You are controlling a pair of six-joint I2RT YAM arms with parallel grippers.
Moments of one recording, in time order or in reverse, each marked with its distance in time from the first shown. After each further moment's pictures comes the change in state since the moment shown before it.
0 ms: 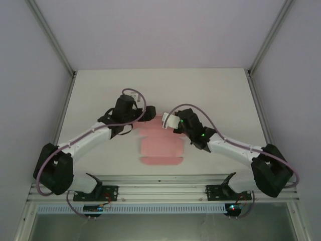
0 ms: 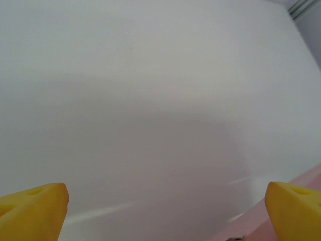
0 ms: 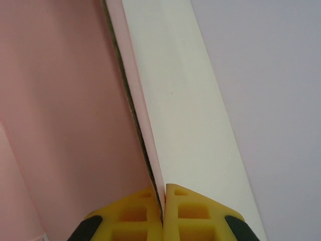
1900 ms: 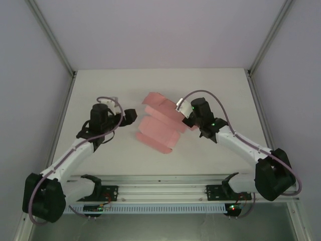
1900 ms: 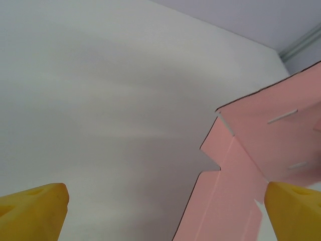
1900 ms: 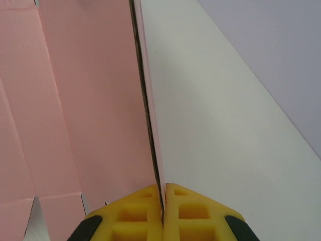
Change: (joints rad) left arm 0.268 -0.298 -0.265 0.058 0.218 0.009; right arm -0.194 -0.025 0.100 -0.229 -0.138 0.301
